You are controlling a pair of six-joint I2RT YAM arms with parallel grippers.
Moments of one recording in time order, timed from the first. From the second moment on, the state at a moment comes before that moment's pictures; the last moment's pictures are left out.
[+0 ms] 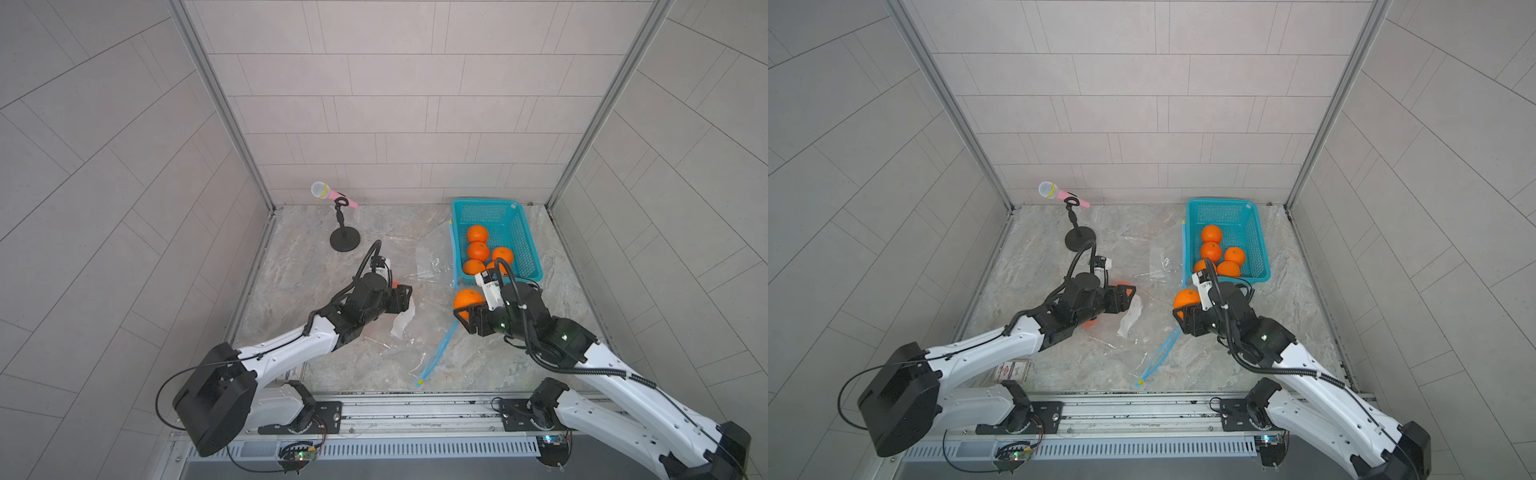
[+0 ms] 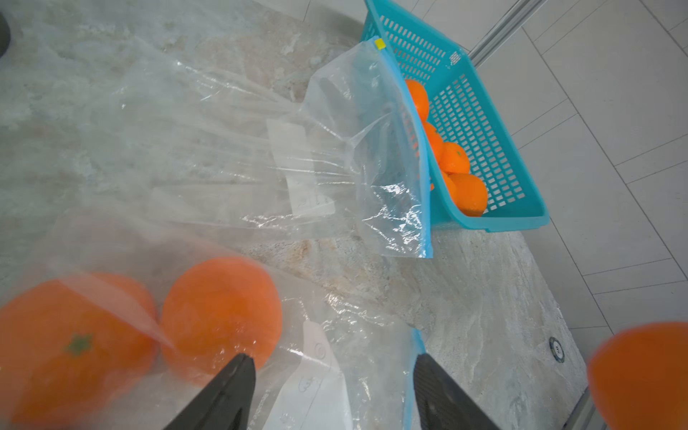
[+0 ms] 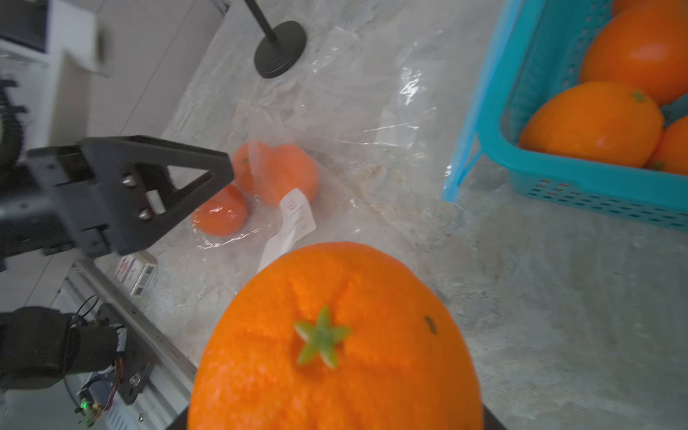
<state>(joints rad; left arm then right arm) -0.75 1.26 0.69 0.05 -0.04 -0.62 0.57 0.85 0.75 -0.59 -0.09 0.47</state>
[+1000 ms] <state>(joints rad) -0.89 1.67 1.07 0.16 0.03 -0.54 0.01 1.93 1.69 -1.13 0.02 0.18</state>
